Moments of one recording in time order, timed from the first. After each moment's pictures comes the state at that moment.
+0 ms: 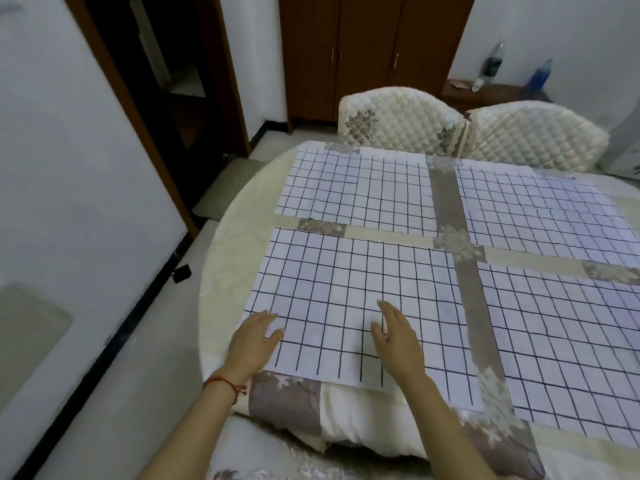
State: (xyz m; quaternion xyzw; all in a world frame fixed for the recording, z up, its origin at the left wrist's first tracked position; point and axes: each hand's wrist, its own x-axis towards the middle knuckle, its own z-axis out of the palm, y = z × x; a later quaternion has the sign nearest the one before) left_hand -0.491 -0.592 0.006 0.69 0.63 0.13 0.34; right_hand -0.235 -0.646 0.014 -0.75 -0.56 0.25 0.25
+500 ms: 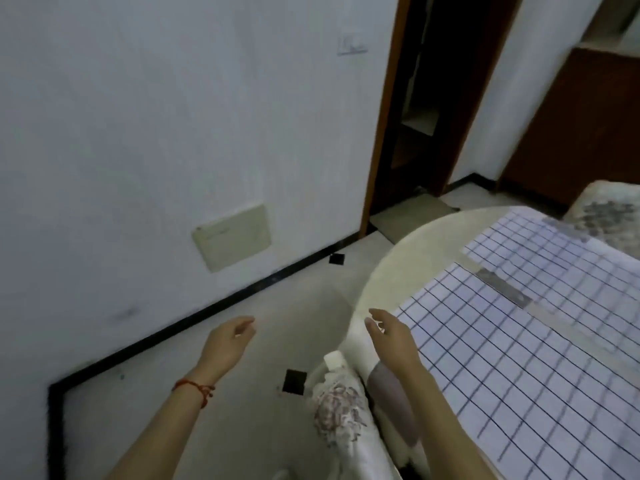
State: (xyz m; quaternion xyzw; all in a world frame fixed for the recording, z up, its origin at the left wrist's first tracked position) left_hand -0.683 -0.814 0.067 0.32 0.83 0.35 0.28; right_hand -0.441 -0.650 0.072 -0.51 -0.76 0.39 0.14
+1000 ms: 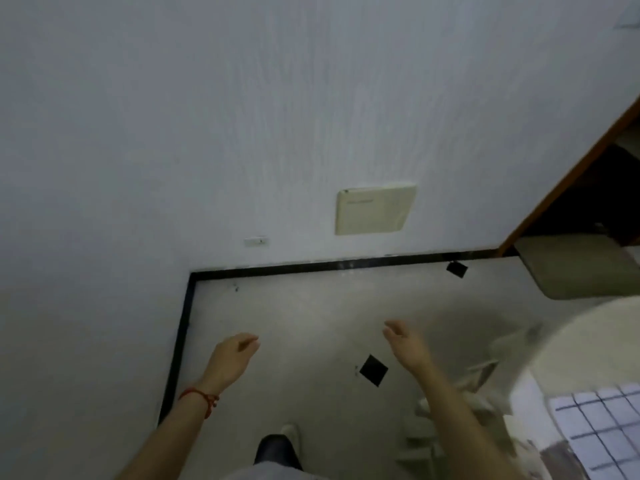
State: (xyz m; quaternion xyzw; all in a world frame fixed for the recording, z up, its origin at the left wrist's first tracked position) left_hand -0.802 -1.033 -0.016 0.09 0.88 0.36 0.29; right_hand -0.662 -0.739 0.005 -0.37 -0.80 0.47 -0.07
